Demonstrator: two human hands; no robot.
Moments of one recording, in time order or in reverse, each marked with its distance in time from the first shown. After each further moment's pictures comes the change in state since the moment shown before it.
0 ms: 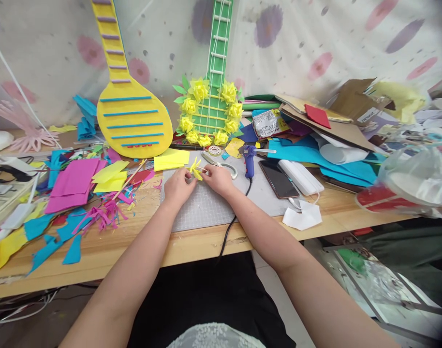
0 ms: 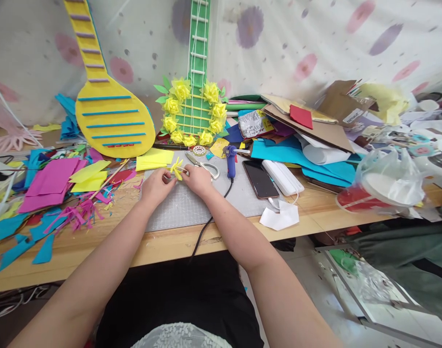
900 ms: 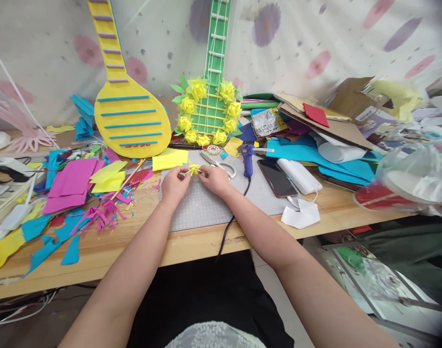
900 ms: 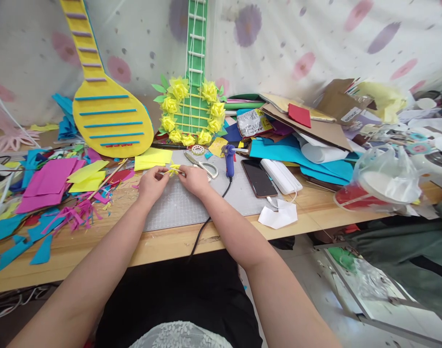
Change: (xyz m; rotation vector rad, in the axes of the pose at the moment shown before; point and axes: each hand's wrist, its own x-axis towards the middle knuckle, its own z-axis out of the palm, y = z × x) left_hand 0.005 -0.005 0.000 -0.287 0.098 -0.061; right_hand -0.001 -0.002 0.002 -0.026 0.027 -0.096
